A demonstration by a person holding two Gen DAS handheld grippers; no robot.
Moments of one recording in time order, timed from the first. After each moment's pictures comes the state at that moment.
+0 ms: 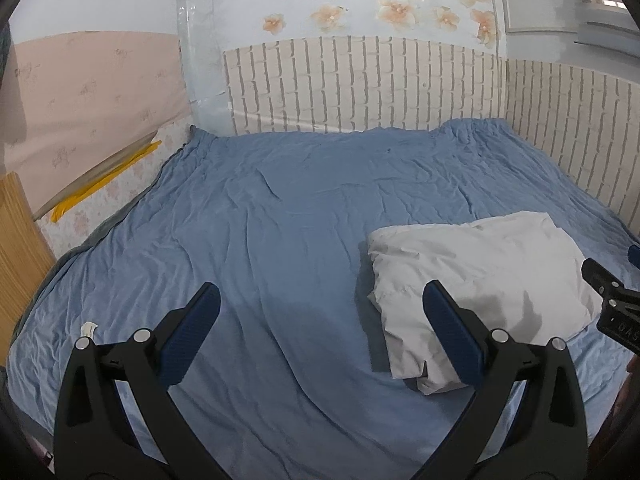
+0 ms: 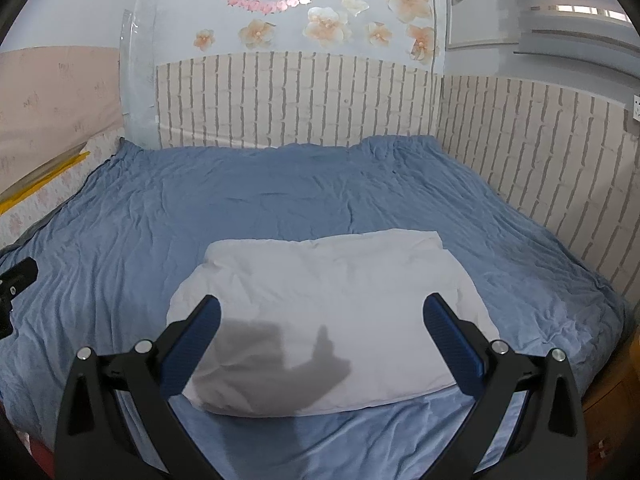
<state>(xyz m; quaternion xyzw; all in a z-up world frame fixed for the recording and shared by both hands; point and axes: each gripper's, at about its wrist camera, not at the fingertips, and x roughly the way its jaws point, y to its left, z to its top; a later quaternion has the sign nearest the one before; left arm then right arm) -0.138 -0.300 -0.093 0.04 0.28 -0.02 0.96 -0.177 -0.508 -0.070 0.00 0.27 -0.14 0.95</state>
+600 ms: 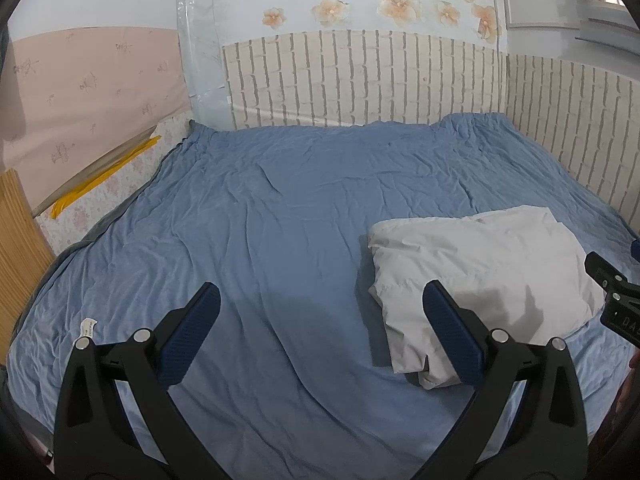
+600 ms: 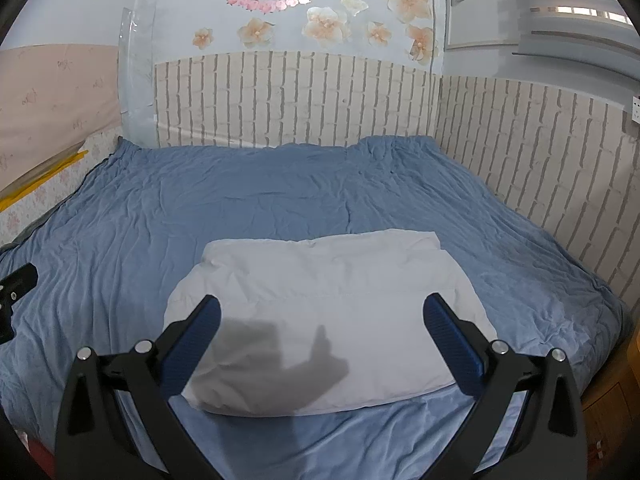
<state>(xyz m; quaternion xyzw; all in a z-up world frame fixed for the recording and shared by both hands) -0.138 -0.302 -0.096 0.04 0.29 -0.02 0.96 -0.176 -0.511 -0.073 0.00 0.27 -0.14 0.95</state>
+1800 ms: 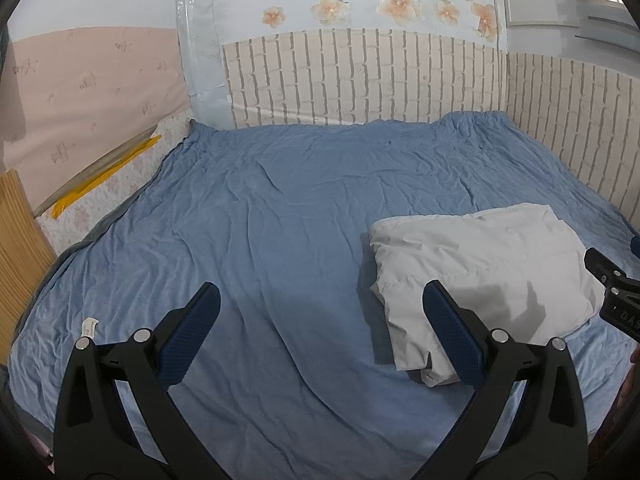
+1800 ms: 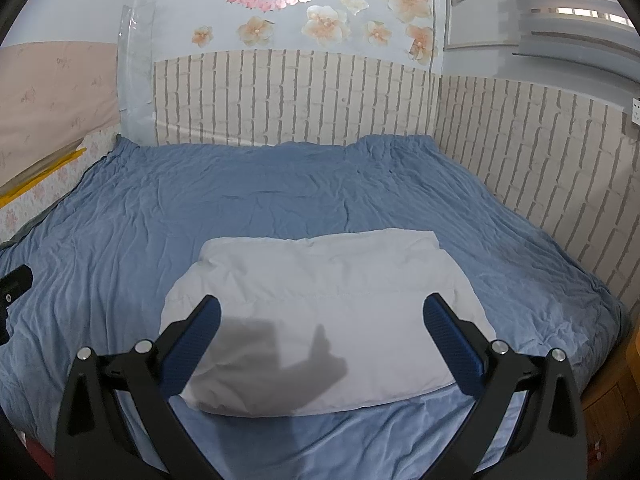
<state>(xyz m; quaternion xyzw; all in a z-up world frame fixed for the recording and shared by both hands) -0.141 -0.302 -0.096 0.05 0.29 -0.02 0.96 -0.176 -0.510 -0.073 0.00 0.27 -0.15 0.95</state>
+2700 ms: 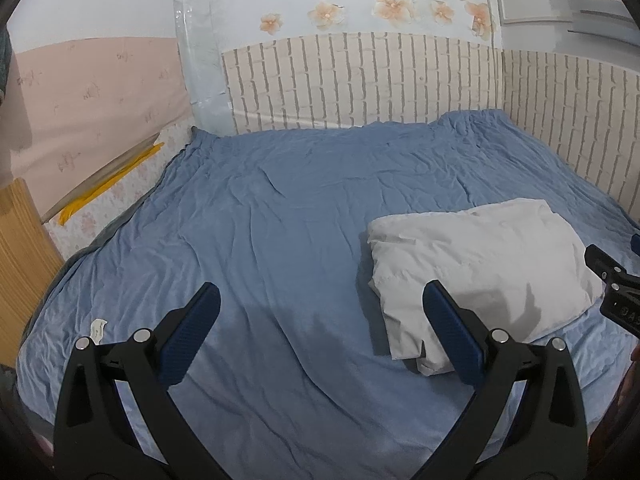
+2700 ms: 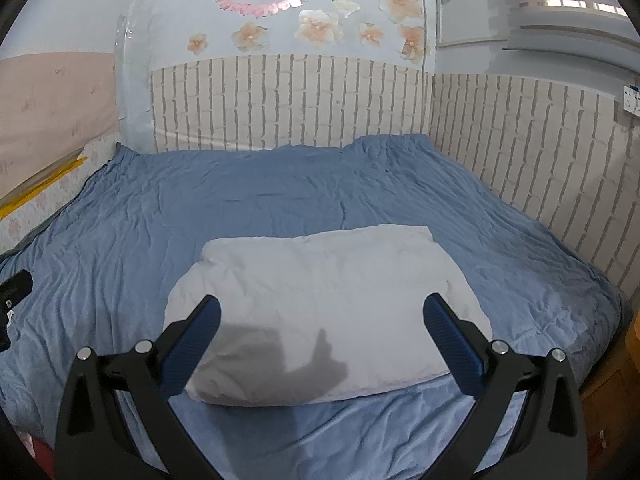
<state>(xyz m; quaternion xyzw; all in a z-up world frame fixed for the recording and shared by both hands) -0.163 -0.307 -0.089 0.06 0.28 -0.02 0.96 -0.200 -0.520 -0.076 0.01 0.26 -0.15 0.95</state>
